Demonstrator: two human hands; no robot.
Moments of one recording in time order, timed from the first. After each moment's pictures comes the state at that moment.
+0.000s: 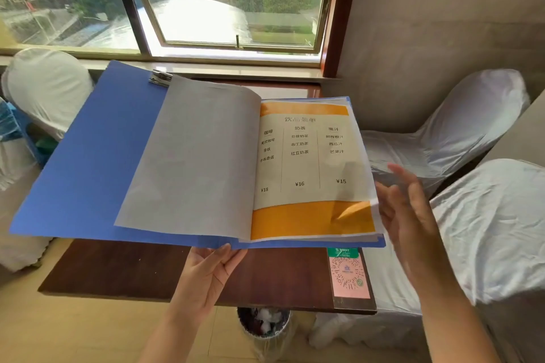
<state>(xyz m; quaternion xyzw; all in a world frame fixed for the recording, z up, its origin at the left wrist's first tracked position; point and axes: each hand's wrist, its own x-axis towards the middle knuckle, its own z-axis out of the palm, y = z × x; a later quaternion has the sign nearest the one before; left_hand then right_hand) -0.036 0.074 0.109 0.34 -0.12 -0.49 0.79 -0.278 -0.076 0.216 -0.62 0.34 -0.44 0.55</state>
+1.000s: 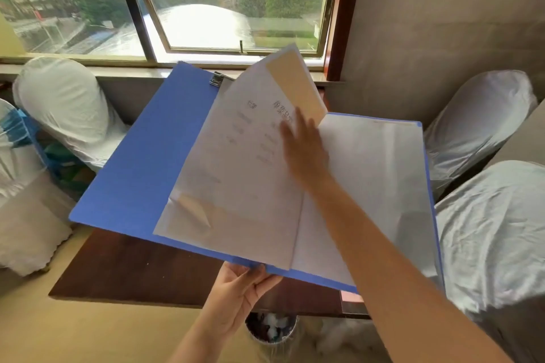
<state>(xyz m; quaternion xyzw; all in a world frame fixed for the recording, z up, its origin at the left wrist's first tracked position) -0.071 0.077 0.123 0.33 -0.14 -0.56 0.74 -0.104 -0.119 0.243 -0.79 0.44 -0.28 0.32</state>
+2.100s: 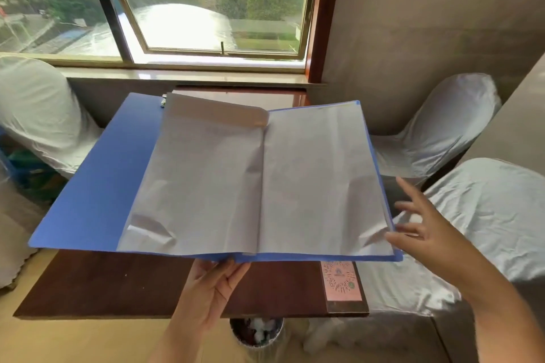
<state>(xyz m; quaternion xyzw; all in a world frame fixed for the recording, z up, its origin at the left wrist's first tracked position) -0.054 0.065 0.118 0.31 -0.07 -0.52 0.79 -0.318 -0.080 0.244 -0.73 0.49 -0.20 0.42</state>
